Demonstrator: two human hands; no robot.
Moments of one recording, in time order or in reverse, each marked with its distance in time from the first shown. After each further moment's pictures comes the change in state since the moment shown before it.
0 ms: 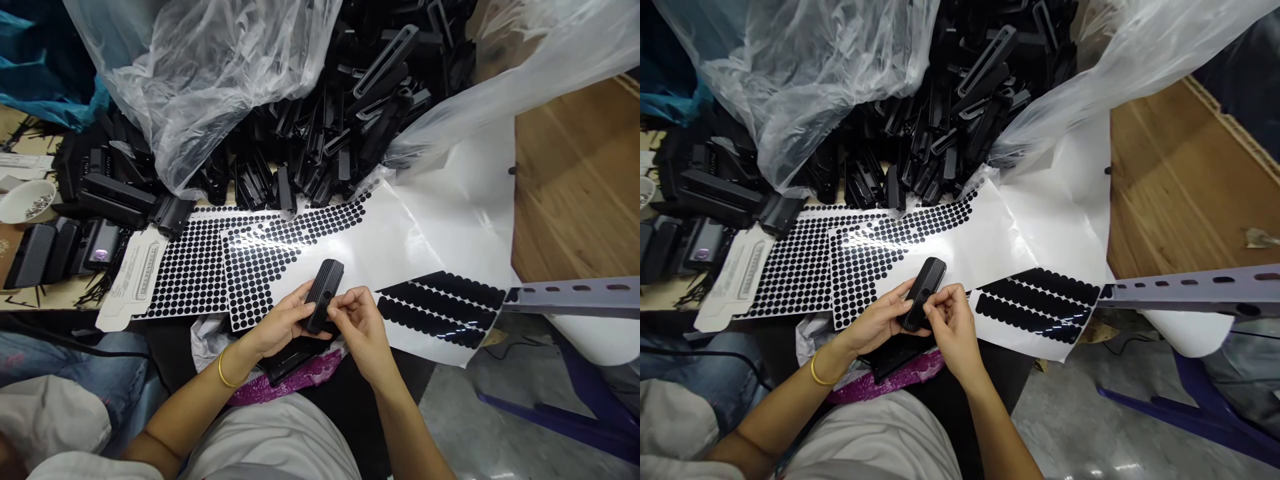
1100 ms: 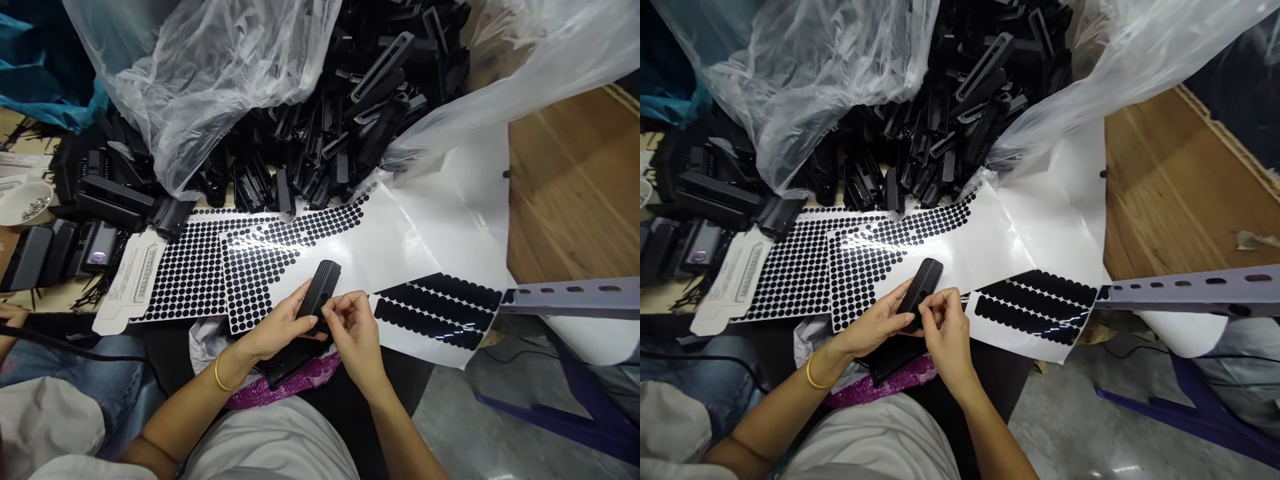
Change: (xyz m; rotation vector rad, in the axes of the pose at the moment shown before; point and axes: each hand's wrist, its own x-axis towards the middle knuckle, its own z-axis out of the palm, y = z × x) left_hand -0.002 0.001 0.000 0.229 -0.038 0.119; right_hand -0.003 0.008 0.007 -0.240 0.087 -0.116
